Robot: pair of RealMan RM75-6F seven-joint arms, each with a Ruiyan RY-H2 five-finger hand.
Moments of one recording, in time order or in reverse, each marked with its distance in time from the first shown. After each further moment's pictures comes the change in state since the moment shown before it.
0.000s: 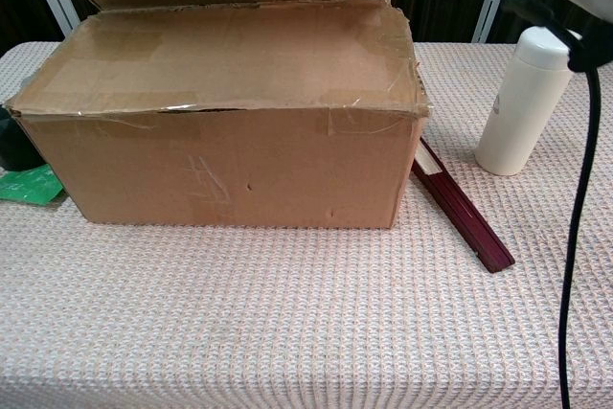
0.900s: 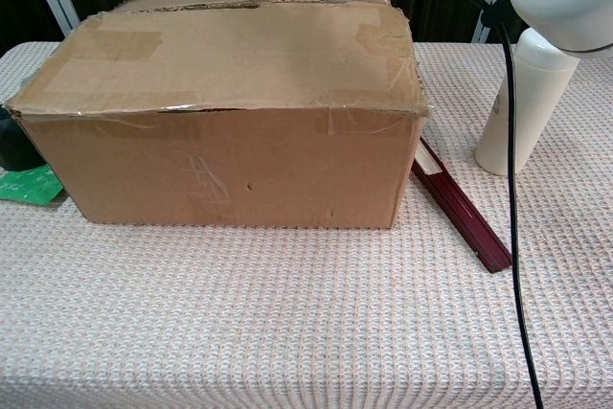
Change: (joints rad) left arm 0.014 0.022 -0.014 0.016 -0.028 0.005 -0.027; right arm 0.169 -0.134 -0.006 0.529 0.100 0.012 0.087
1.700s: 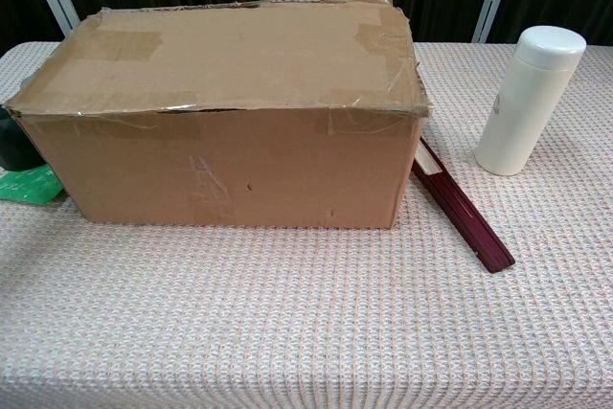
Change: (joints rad) left arm -0.331 0.176 -0.144 -0.225 0.080 -0.278 -0.174; right arm -0.691 0.544 -0.204 -0.535 -0.428 0.645 0.465
